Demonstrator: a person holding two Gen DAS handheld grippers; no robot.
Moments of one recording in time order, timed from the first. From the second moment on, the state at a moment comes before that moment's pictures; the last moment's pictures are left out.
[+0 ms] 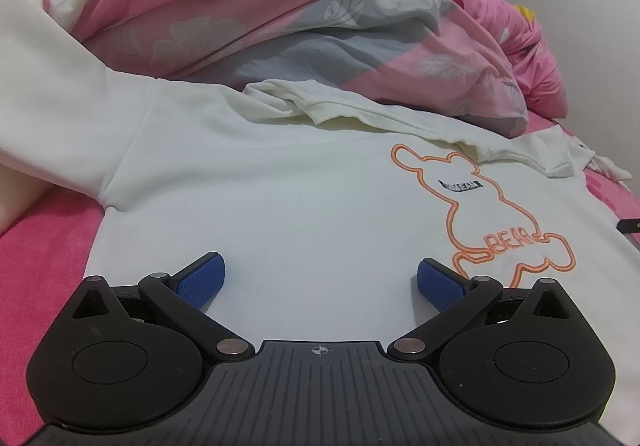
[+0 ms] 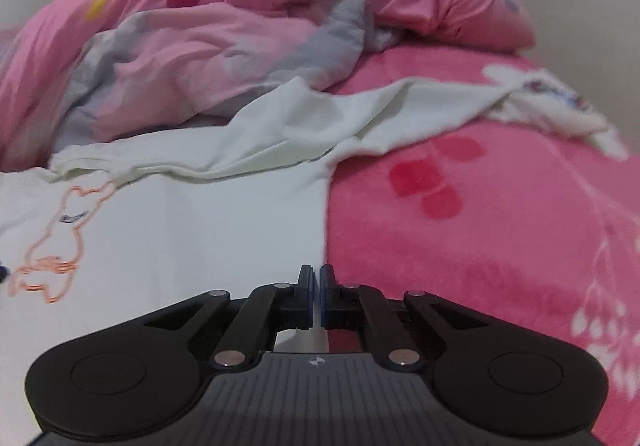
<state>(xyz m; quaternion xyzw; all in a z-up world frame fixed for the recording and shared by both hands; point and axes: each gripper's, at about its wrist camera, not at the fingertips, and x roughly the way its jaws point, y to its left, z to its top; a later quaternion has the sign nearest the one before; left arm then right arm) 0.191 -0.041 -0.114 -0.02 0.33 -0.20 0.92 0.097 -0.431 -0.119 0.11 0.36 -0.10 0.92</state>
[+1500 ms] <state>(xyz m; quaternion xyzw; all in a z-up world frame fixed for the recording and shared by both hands) 0.192 -0.040 -0.115 -0.03 0.33 -0.20 0.92 0.096 -0.510 -0.120 0.26 0.30 -0.18 0.90</state>
